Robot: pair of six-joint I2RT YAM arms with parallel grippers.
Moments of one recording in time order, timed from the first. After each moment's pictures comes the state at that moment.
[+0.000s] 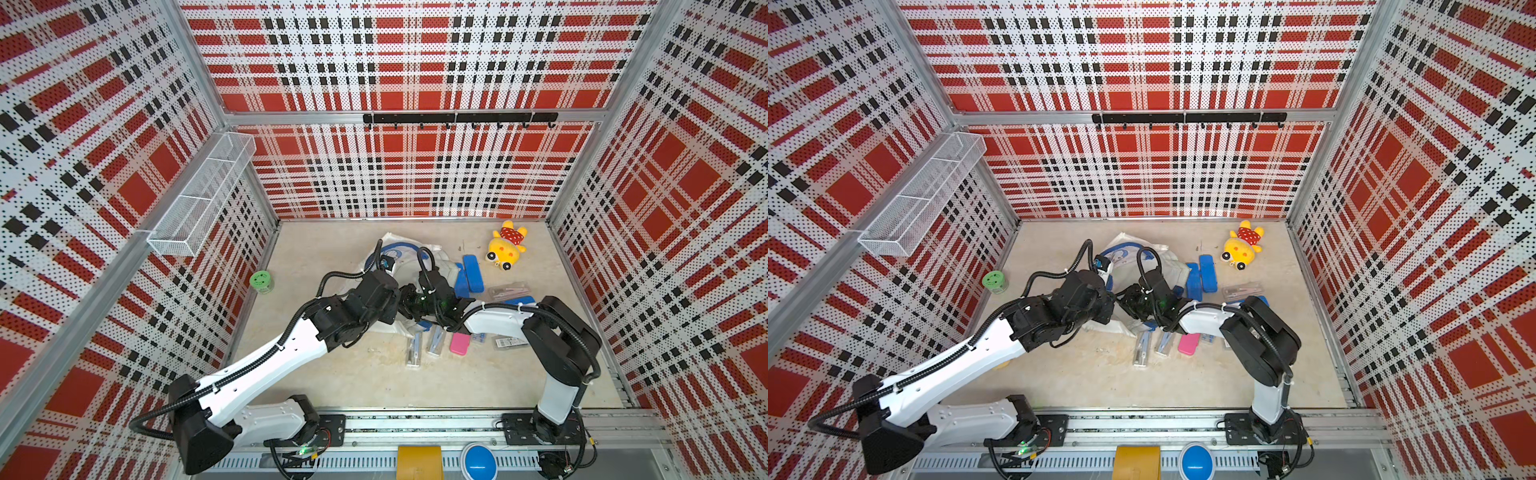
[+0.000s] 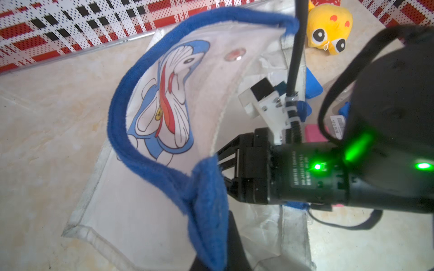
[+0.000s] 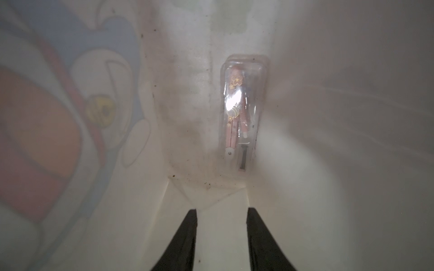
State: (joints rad) left arm -0.88 1.18 1.09 -0.67 -0.39 -0.34; right arm 0.80 1.85 1.00 0.38 -0.25 1.41
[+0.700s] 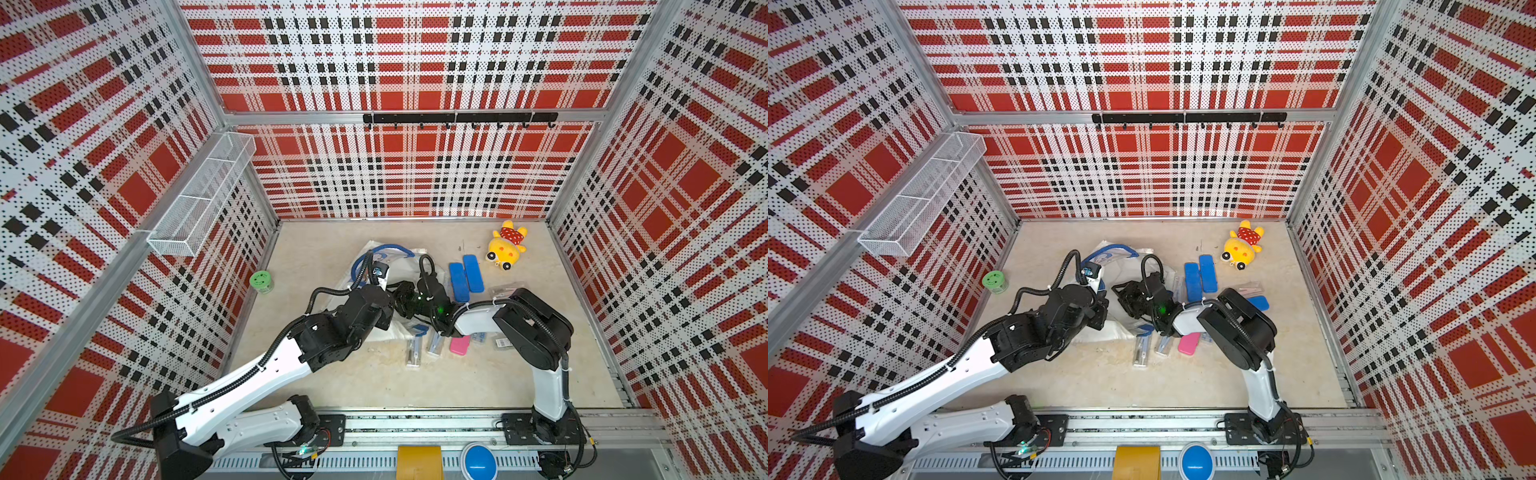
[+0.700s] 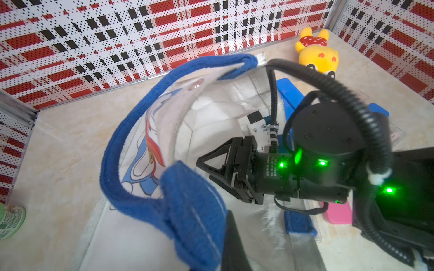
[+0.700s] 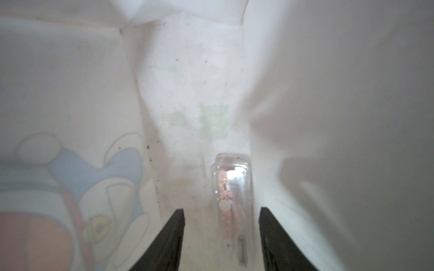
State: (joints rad) left arm -0.91 1.04 1.00 -0.57 -0.51 -0.27; right arm 0.80 1.99 0.98 0.70 -0.19 1.57
